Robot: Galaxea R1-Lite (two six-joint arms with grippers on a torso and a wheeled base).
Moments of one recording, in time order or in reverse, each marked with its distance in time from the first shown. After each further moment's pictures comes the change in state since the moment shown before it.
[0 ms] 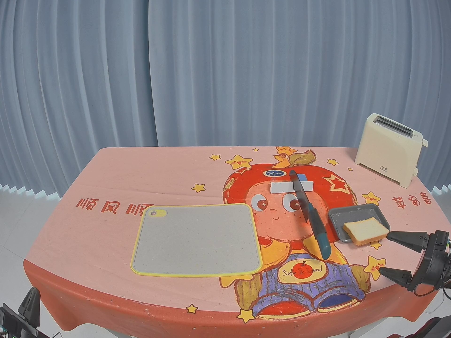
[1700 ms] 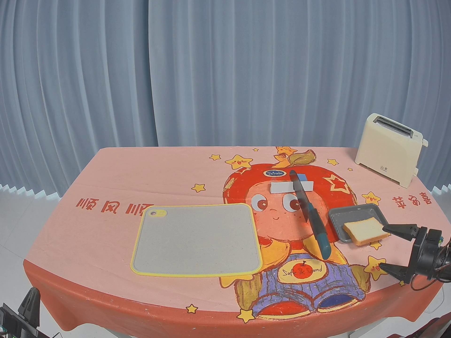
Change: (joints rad) left arm 0.000 0.000 0.000 0.000 0.000 0.000; right arm -0.156 0.222 0.017 -0.107 0.001 0.001
